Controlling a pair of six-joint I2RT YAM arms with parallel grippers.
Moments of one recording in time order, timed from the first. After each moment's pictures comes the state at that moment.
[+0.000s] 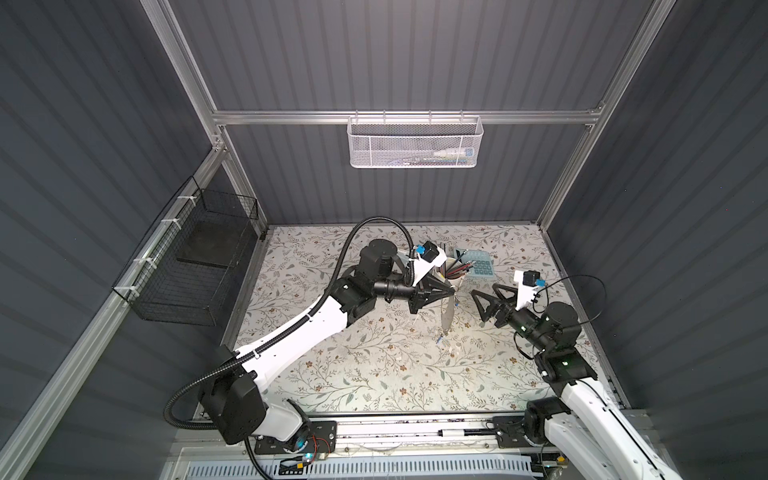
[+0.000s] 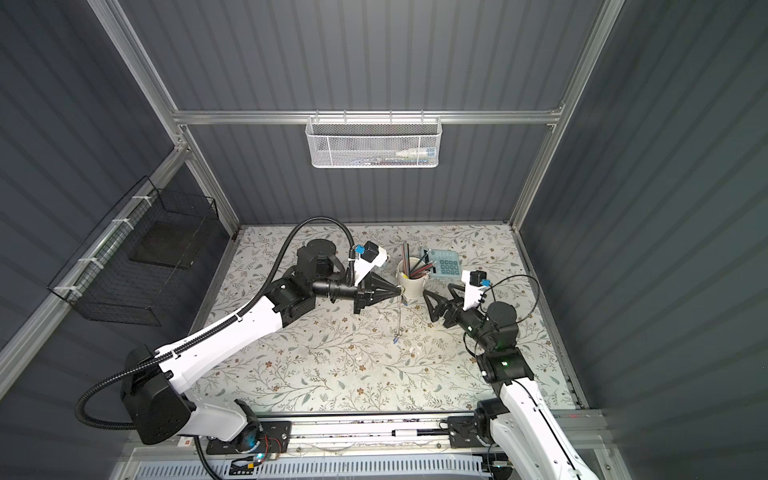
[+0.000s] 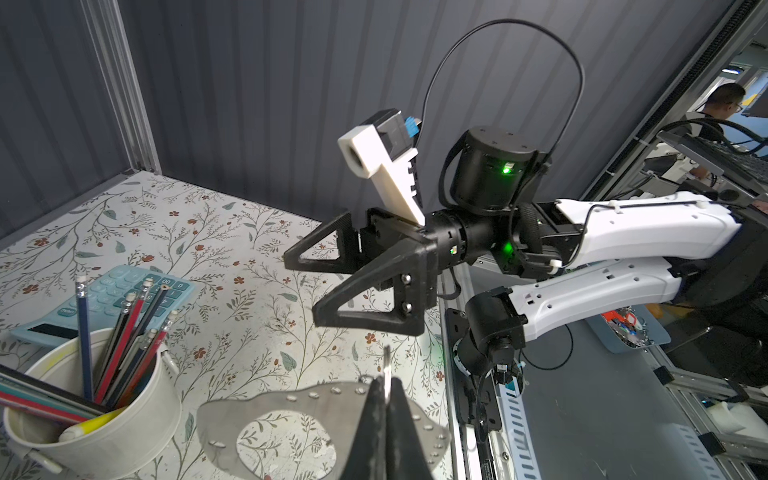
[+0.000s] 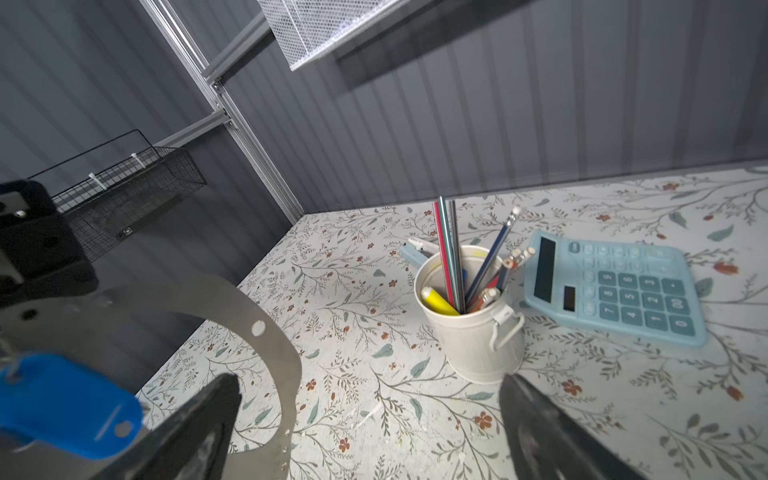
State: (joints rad) left arm -0.80 1.44 1.25 -0.10 0.80 -0.04; right arm 0.17 0.70 0.38 0.19 -0.44 0.38
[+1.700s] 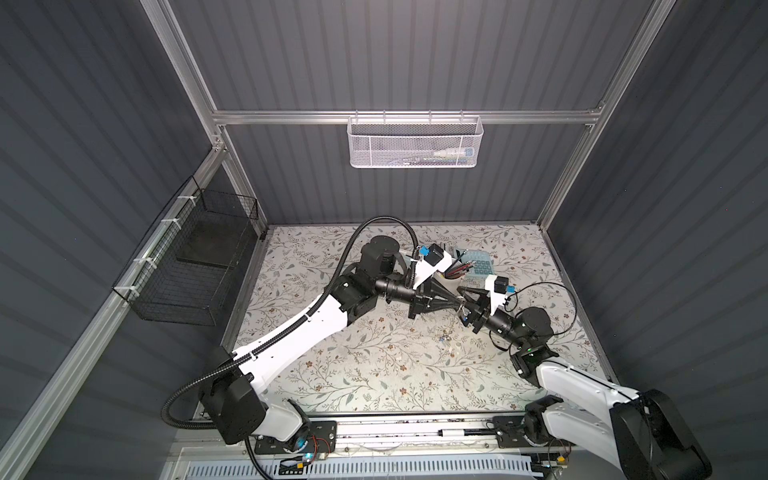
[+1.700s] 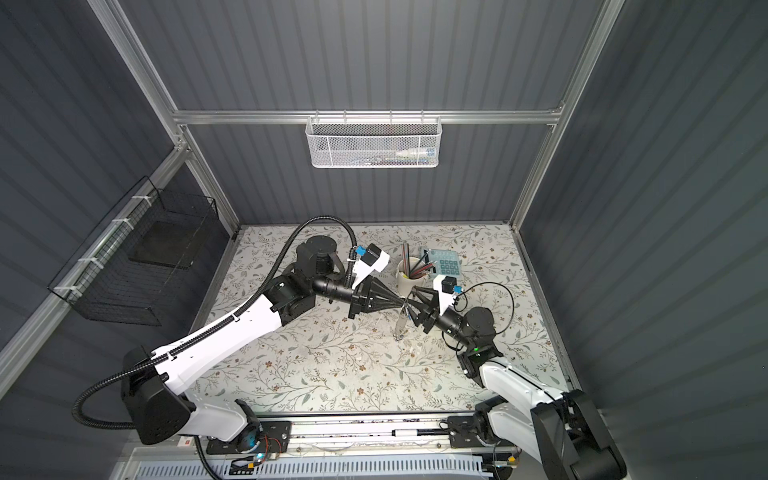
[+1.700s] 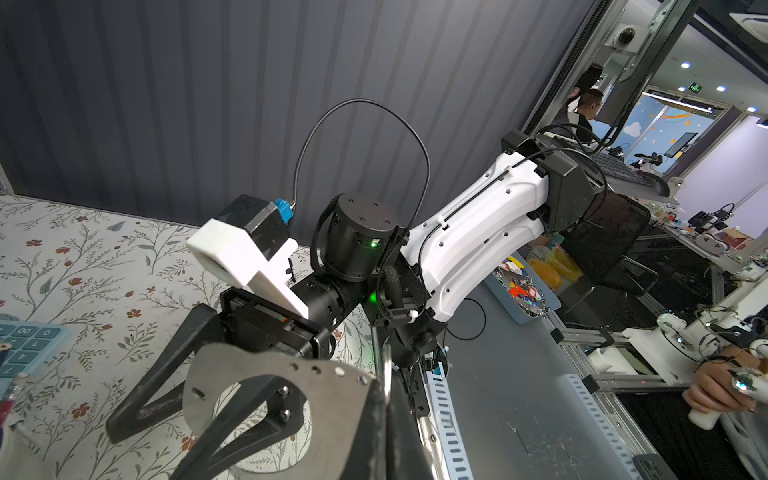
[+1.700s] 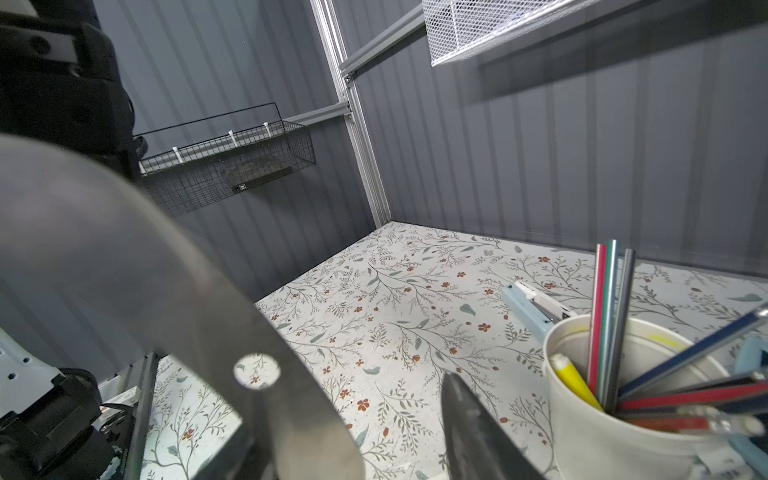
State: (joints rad) left arm -0.82 1.44 1.31 -0.13 1.01 -0.07; right arm 0.33 1.08 0.26 0.96 -0.59 0.34
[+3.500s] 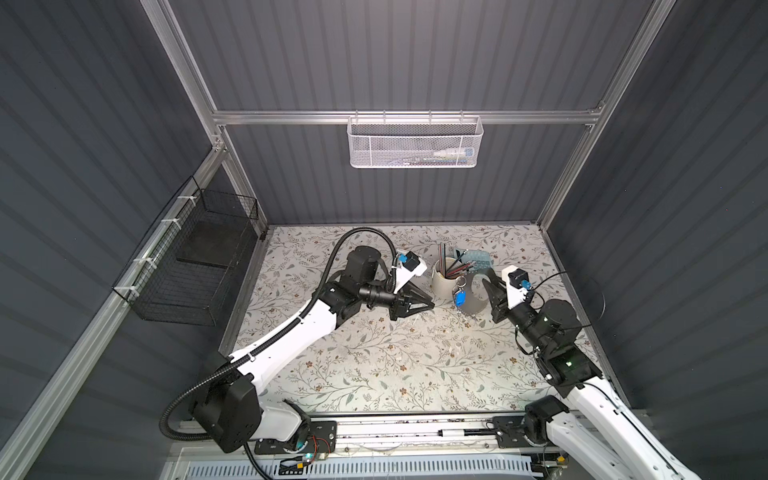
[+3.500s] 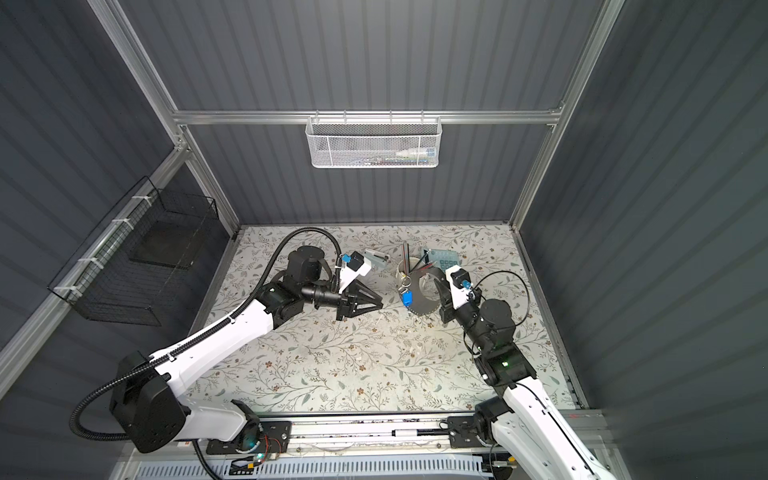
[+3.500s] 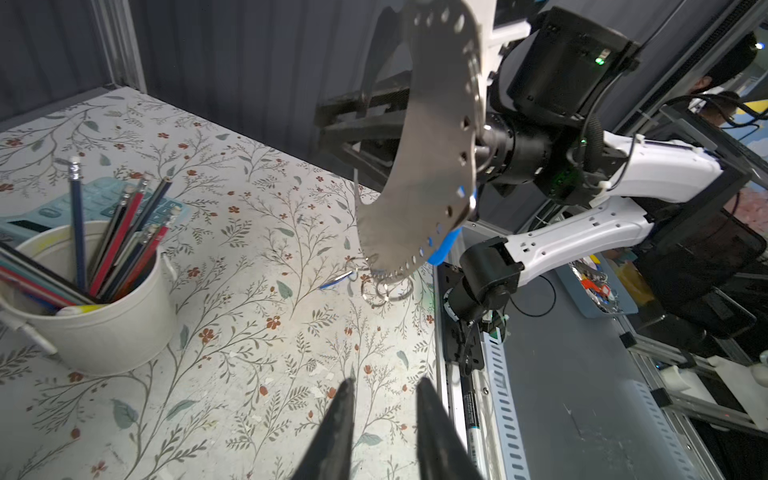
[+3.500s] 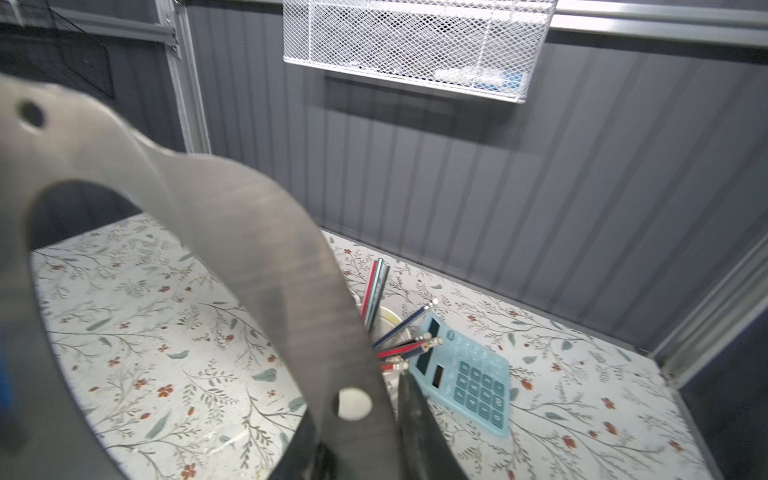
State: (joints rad) left arm -0.67 1.38 1.11 -0.20 0.90 0.02; right arm 0.35 0.68 0.55 0.06 -0.06 -0.17
